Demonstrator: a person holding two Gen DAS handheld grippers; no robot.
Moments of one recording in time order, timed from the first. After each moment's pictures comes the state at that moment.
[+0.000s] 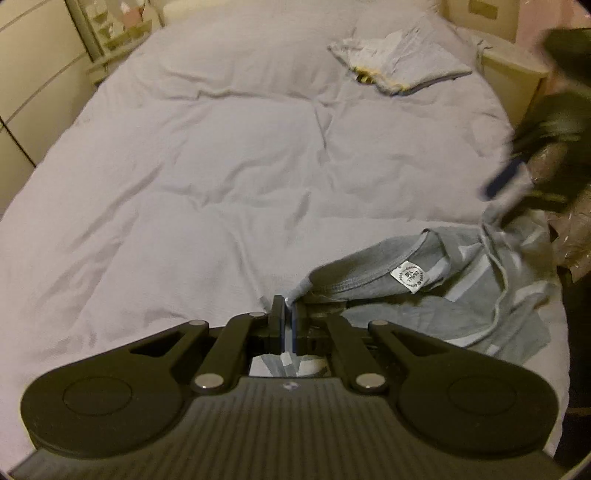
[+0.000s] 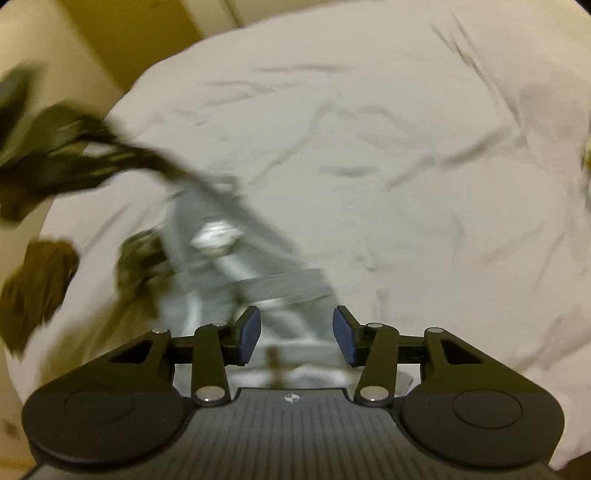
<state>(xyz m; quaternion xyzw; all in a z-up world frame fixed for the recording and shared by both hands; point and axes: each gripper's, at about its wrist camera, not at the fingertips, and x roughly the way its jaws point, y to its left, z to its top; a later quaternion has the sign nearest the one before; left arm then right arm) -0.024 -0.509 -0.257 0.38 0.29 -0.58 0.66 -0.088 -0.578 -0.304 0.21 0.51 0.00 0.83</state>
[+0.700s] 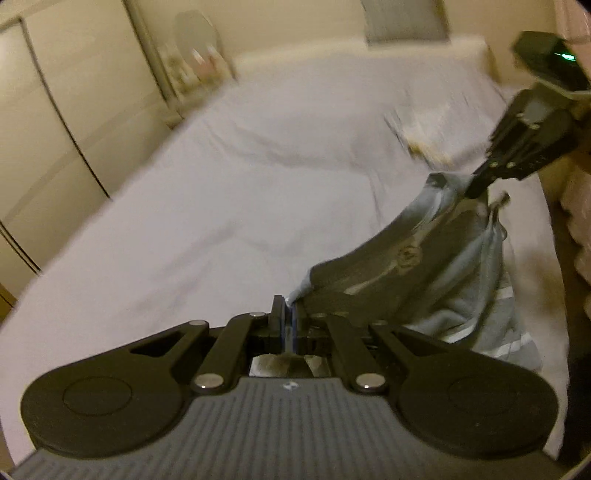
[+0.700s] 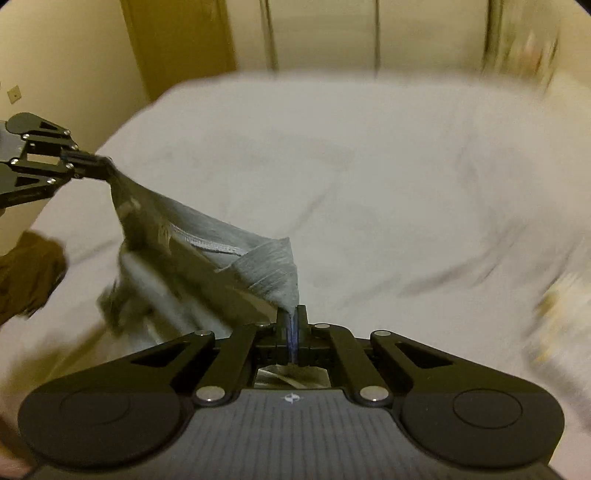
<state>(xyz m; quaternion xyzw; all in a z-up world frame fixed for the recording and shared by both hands) -0.048 -0.467 -0.161 0.31 0.20 -0.50 0.78 -0.100 -0.597 -0.150 0.02 0.39 -0.02 0.92</state>
